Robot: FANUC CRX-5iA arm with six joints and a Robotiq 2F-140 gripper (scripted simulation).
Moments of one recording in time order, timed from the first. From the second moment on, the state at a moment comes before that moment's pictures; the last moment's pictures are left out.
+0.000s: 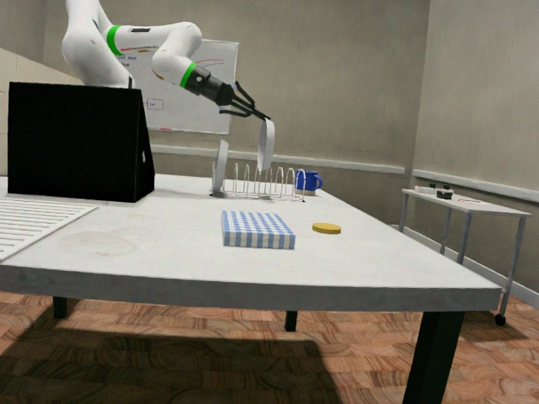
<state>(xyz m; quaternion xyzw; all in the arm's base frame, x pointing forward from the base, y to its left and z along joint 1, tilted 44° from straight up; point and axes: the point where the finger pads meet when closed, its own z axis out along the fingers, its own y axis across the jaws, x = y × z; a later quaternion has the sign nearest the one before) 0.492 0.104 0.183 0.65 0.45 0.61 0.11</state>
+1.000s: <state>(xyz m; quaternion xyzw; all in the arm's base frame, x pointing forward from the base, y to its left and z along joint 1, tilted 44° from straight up) 0.490 0.124 0.163 0.65 0.45 0.61 0.11</state>
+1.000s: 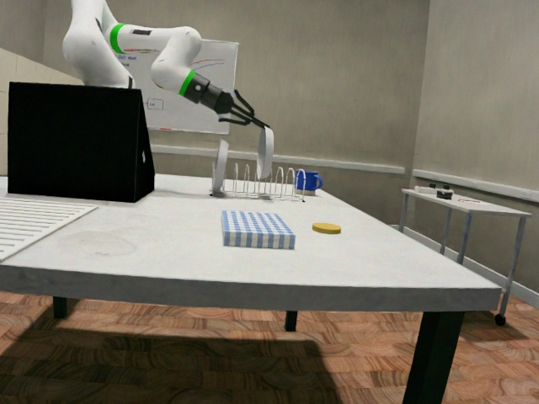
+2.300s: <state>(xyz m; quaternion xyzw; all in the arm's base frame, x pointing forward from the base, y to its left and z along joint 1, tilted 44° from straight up) 0.488 0.141 0.144 0.65 0.45 0.60 0.11</state>
